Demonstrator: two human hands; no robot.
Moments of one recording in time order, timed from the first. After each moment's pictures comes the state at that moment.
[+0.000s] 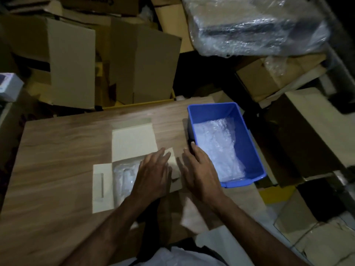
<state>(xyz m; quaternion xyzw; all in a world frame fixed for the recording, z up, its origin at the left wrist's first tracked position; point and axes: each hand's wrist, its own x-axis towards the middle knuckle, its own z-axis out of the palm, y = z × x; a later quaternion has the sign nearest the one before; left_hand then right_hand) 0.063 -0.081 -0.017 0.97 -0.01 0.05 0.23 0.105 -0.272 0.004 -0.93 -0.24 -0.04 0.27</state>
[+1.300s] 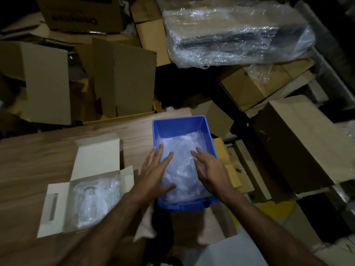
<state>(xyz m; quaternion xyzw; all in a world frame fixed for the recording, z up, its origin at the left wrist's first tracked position) 0.160 -0.212 0.004 0.97 -0.01 -0.09 0.21 0.226 -0.431 0.009 -0.92 -0.20 0.04 0.35</state>
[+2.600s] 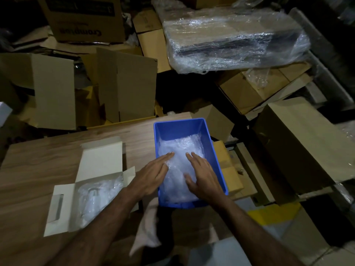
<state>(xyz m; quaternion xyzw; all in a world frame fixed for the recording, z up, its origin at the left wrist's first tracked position) 0.156 -0.200 0.017 0.91 -0.02 -0.07 0.42 0.203 -0.419 -0.025 -0.91 -0.26 0.03 0.32</state>
